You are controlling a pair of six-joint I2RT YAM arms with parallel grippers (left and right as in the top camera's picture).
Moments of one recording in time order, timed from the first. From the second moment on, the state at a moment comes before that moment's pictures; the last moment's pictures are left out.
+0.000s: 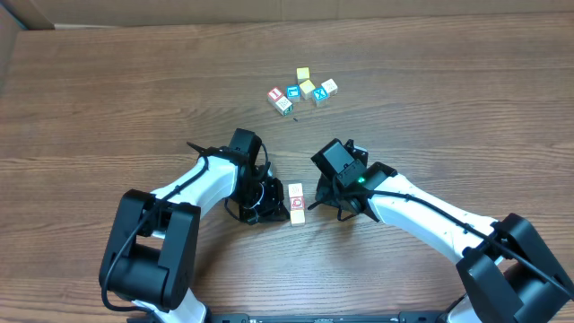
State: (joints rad) left arm -0.30 1.80 0.93 -0.72 0.58 -0.49; right arm 0.70 1.69 0.99 -0.53 0.04 0.96
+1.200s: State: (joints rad) left arm 0.02 1.42 0.98 -0.85 0.47 -0.39; right arm 0.68 1.67 1.12 -0.60 0.15 0.66
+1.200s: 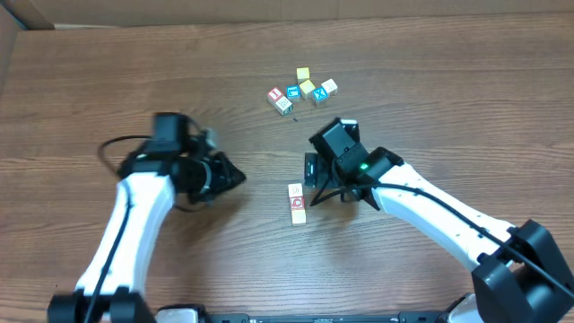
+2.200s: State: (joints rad) left arm 0.07 1.39 0.98 -0.88 0.39 -0.39; right arm 0.66 1.66 1.12 -0.61 0.21 0.64
